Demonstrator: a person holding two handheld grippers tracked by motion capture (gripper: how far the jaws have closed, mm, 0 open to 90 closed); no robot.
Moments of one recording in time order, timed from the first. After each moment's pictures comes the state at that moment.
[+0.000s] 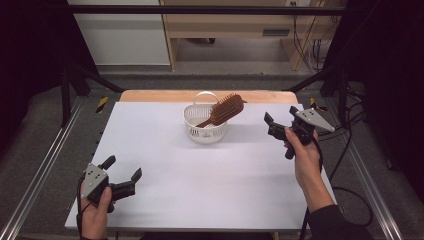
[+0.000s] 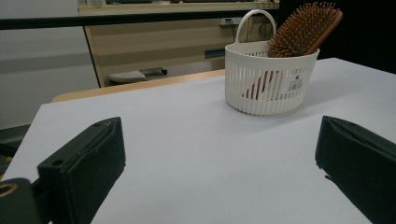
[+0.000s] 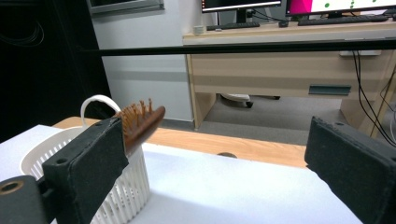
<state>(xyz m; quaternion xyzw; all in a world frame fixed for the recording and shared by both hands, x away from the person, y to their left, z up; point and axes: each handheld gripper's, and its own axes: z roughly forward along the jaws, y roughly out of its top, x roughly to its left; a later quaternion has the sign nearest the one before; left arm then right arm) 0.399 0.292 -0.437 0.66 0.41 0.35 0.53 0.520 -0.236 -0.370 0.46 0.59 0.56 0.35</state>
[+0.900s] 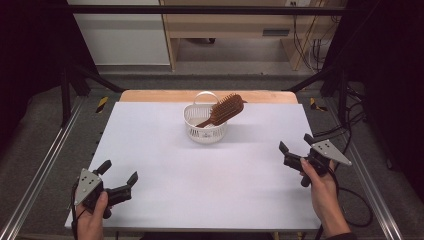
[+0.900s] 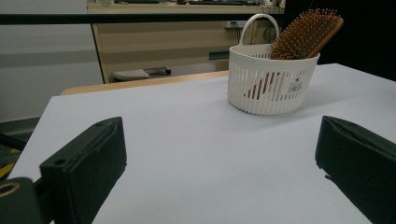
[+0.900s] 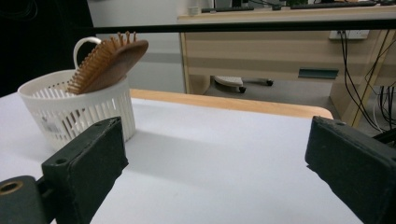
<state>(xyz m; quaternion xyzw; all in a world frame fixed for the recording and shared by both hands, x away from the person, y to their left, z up) 0.385 0.299 -0.436 0.64 0.42 0.34 0.54 0.462 -0.280 -0.425 0.46 0.61 0.54 0.36</state>
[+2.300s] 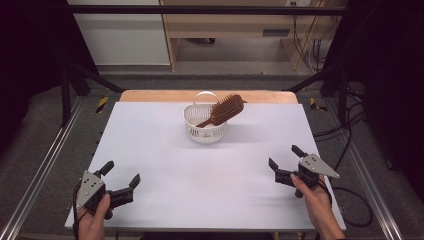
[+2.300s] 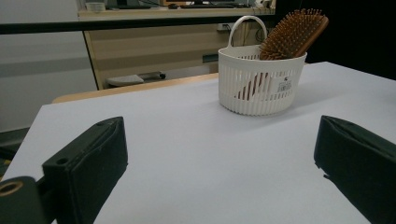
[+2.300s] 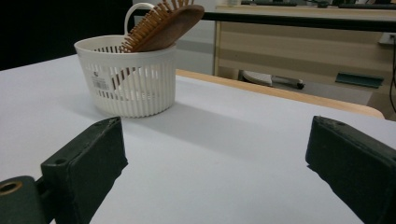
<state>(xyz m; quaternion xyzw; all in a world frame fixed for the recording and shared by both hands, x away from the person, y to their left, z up) 0.381 0.292 -0.437 0.65 0.40 0.35 0.54 0.443 -0.261 -0.455 0.40 0.66 0.55 0.34</state>
